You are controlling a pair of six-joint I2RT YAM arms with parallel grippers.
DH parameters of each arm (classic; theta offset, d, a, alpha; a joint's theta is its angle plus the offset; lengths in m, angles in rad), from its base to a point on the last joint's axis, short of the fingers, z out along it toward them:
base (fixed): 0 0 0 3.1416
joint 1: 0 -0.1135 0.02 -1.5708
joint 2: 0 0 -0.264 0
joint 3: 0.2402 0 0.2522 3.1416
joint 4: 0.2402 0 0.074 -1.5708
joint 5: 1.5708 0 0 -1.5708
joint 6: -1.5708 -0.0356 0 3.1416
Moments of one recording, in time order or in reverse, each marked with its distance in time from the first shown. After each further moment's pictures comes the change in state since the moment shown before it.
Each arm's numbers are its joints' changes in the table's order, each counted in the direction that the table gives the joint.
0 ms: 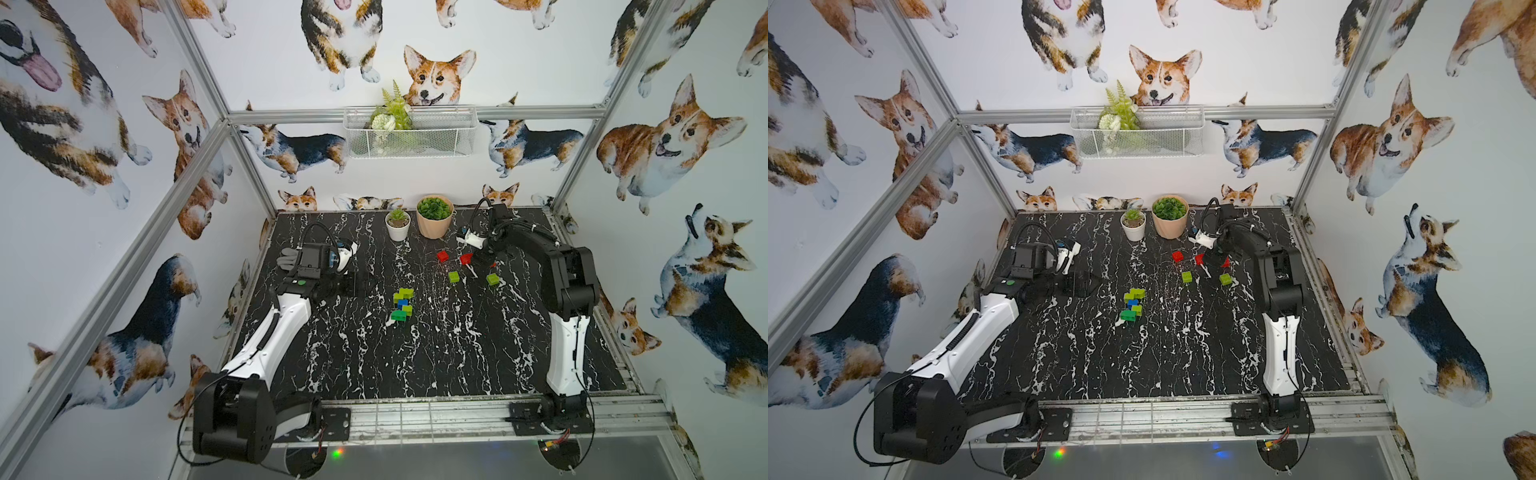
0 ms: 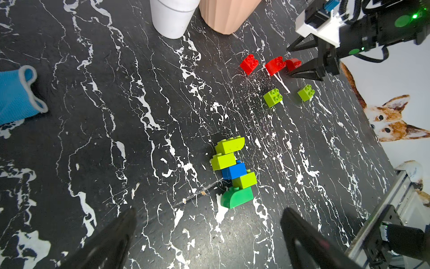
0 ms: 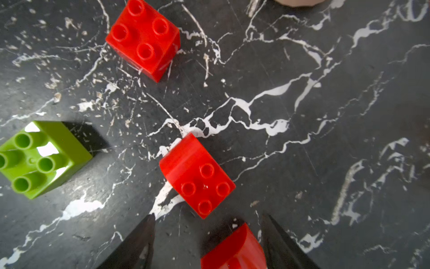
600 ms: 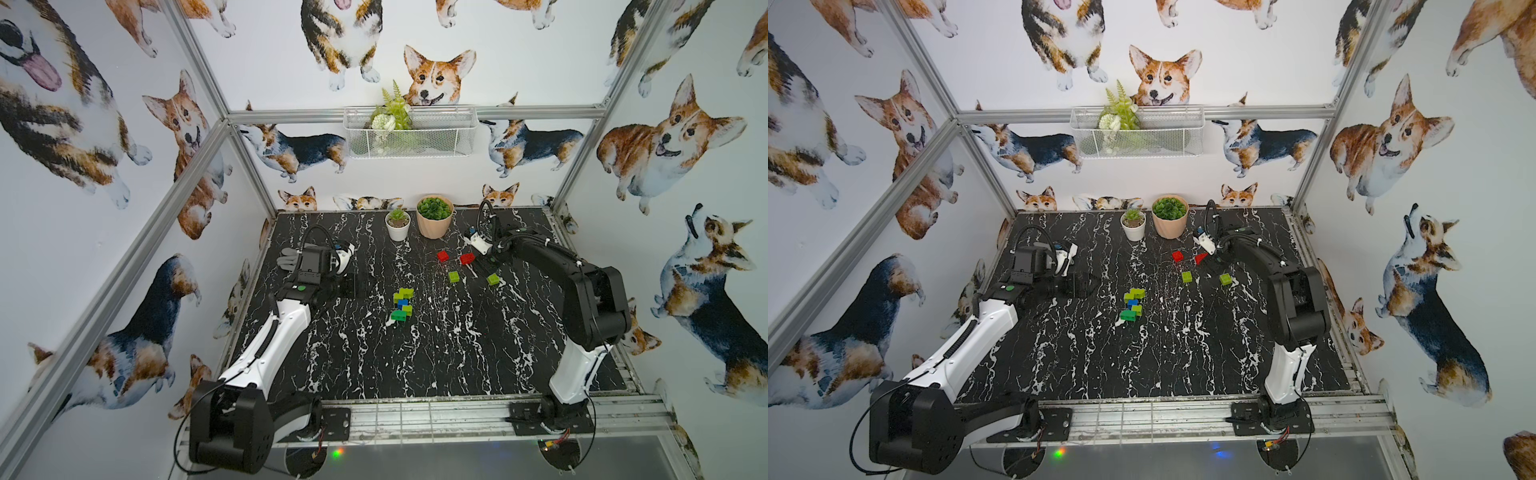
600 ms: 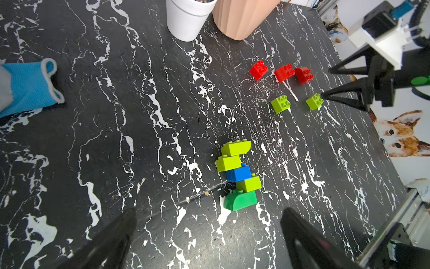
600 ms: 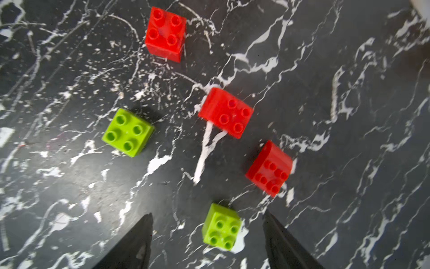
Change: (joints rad) left arm 0.013 0.045 -0.045 -0.032 -0.057 0.063; right arm -0.067 0.303 -0.277 -0.039 0.131 -0.349
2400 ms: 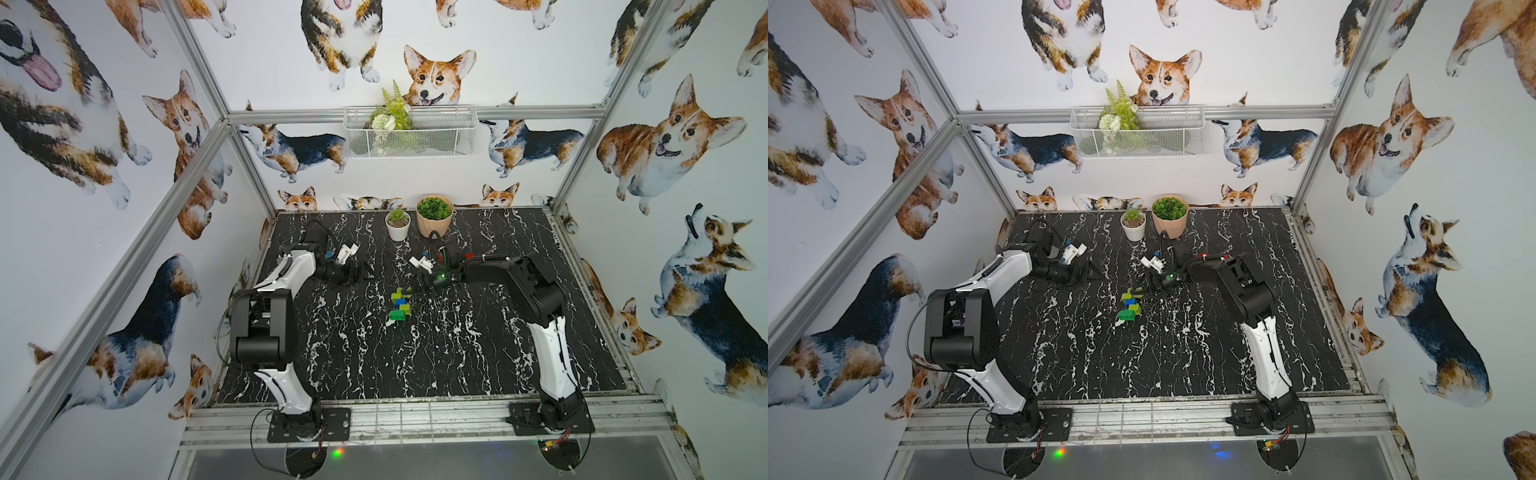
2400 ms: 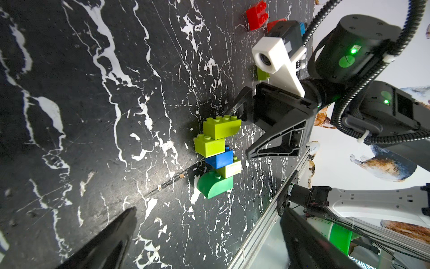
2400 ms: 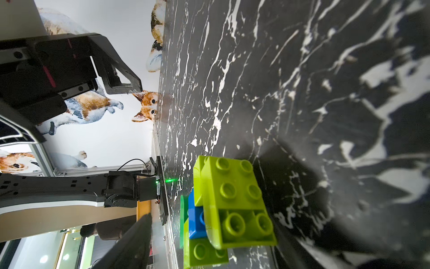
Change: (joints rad) left arm -0.147 -0.533 0.365 0.380 0.401 -0.110; right arm -0.262 -0.341 -0.066 -0.530 -0.990 -0.920
